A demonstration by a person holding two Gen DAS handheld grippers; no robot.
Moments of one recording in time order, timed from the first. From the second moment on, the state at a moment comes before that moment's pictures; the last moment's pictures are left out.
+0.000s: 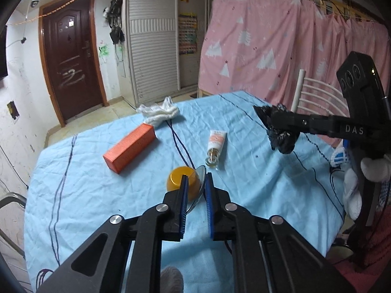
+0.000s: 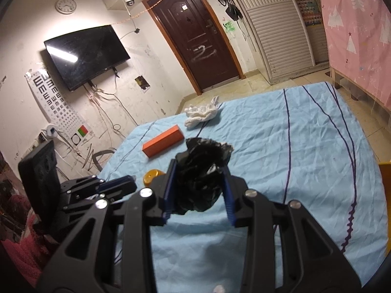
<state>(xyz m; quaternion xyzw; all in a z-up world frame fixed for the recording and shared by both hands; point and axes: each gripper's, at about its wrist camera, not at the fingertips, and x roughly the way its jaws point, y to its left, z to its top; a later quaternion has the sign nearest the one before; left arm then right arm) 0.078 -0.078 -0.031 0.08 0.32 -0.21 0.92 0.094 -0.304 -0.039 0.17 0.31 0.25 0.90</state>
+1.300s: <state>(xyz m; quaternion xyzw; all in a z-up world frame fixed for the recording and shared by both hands) 0.065 -0.223 0.058 0.07 0.19 -0.28 0.94 0.041 -0.476 -0.024 0.25 0.21 0.12 0.94</state>
